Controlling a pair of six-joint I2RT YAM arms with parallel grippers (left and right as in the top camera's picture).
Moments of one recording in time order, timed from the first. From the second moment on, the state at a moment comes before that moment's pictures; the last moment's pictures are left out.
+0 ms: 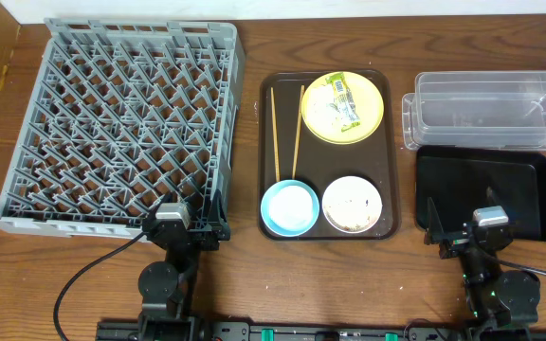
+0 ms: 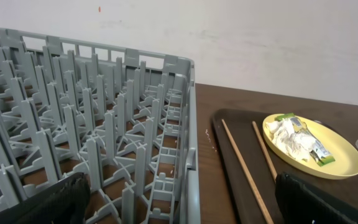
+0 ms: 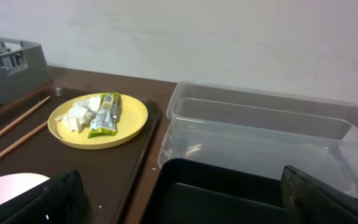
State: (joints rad) left arm -0.04 0.01 0.01 -0.11 0.02 -0.17; right arm 0.10 0.01 0.01 -0.07 -0.05 -0.06
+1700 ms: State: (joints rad) left arm -0.04 0.13 0.13 -0.18 0.11 -0.24; right arm 0.10 0.12 0.08 0.00 -0.18 0.03
